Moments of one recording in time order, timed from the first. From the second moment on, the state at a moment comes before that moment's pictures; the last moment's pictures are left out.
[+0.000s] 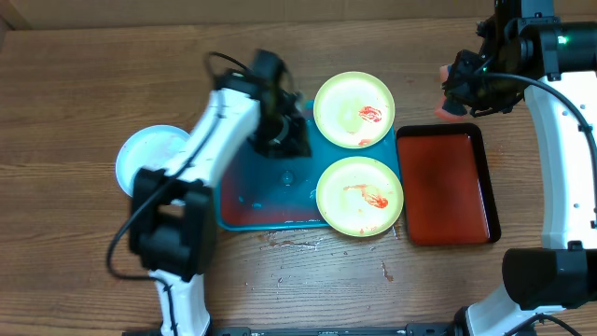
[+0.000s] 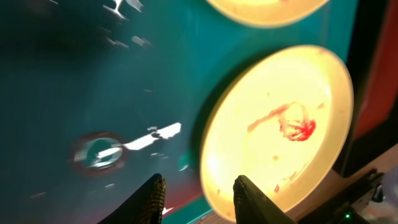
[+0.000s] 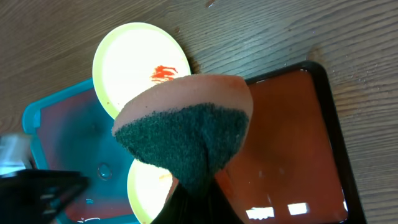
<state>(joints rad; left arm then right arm) -0.36 2.06 1.66 -1.08 0.45 -0.22 0.03 1.80 2.03 -1.44 -0.13 0.36</state>
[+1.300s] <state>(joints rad) -0.44 2.25 1.68 -1.21 0.42 -0.27 0.03 1.80 2.03 -1.46 -0.14 0.36</state>
